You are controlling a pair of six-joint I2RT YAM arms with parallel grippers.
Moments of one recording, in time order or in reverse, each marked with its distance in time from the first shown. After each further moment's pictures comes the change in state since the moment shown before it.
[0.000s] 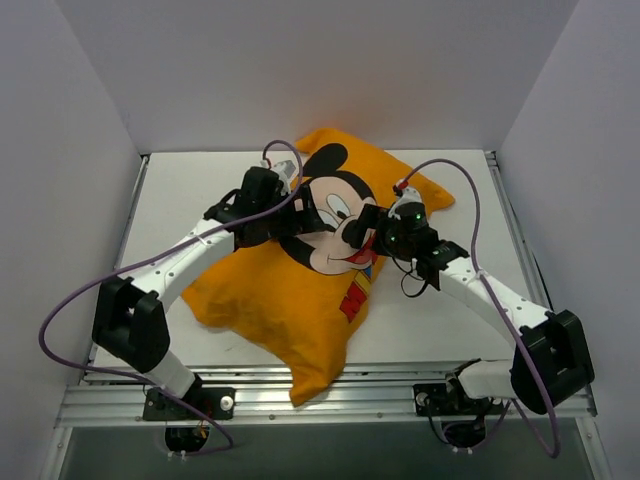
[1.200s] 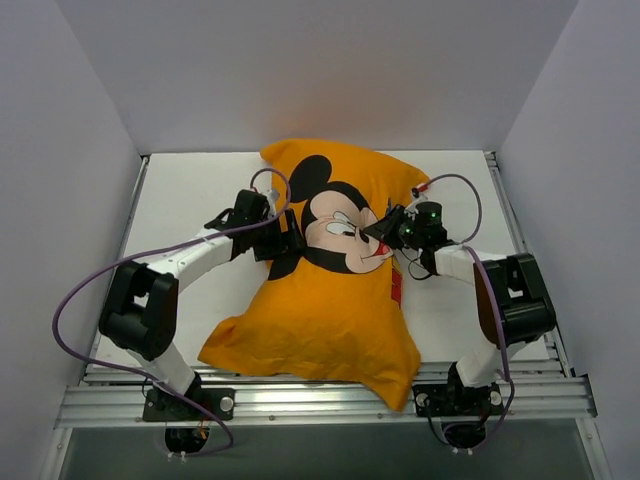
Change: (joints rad) left arm 0.083 0.078 -0.196 0.114 0.076 -0.021; right arm -0.283 0.360 -0.093 0.509 -0.376 0.191
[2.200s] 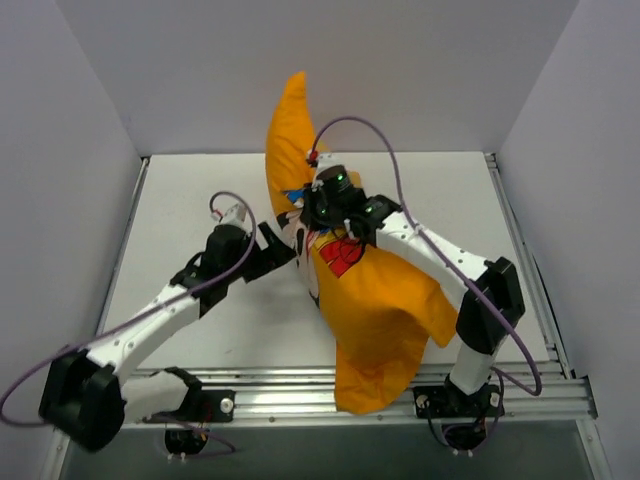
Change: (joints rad) left arm -0.091 -0.423 -0.312 0.183 -0.246 -0.285; right arm 0.484 0.042 0.745 -0.808 0.441 -0.407
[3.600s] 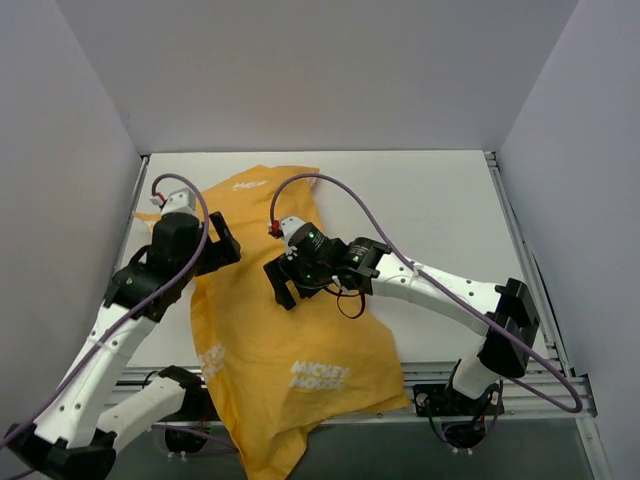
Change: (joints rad) left arm 0.087 -0.375 0.275 -0.718 -0.303 0.245; right arm 0.343 -0.124 -0.097 -0.226 -0.021 -0.043
